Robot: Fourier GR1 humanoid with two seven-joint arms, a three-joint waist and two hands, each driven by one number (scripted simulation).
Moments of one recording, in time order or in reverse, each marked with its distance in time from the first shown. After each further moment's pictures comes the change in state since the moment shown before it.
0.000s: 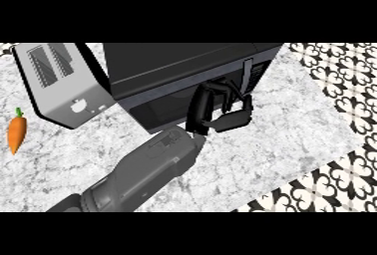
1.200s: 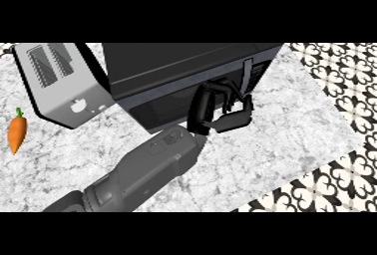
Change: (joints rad) left arm -0.029 0.000 -0.047 0.041 0.105 -0.023 -0.107; right arm -0.038 -0.104 -0.011 0.002 -0.150 0.041 0.064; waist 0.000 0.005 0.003
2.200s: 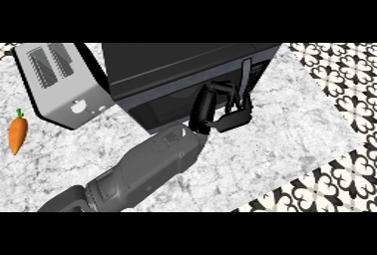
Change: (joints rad) left arm -0.050 0.000 -0.081 0.069 0.040 0.009 -0.022; right arm -0.033 -0.071 -0.007 0.003 -0.112 0.050 0.021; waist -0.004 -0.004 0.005
